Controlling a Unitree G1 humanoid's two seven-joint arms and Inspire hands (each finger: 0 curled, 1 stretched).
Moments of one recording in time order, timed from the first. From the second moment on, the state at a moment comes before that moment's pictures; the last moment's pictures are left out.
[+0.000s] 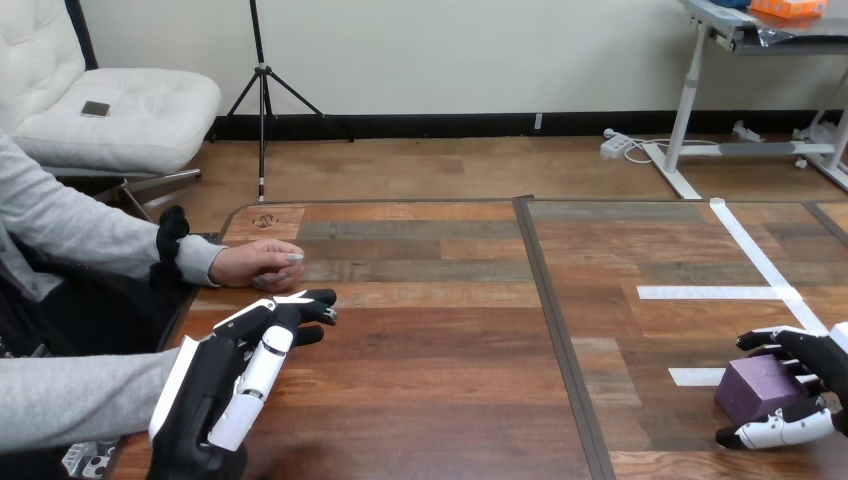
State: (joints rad) left arm 0.26 0.14 0.06 0.11 -0.15 -0.48 -0.30; right arm -0.02 -0.71 -0.07 0.44 -0.31 -0.10 0.21
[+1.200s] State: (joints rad) left arm 0.25 0.14 0.06 0.11 -0.16 -0.51 -0.31; right arm -0.09 -0.70 -0.03 0.61 -0.32 -0.21 0.11
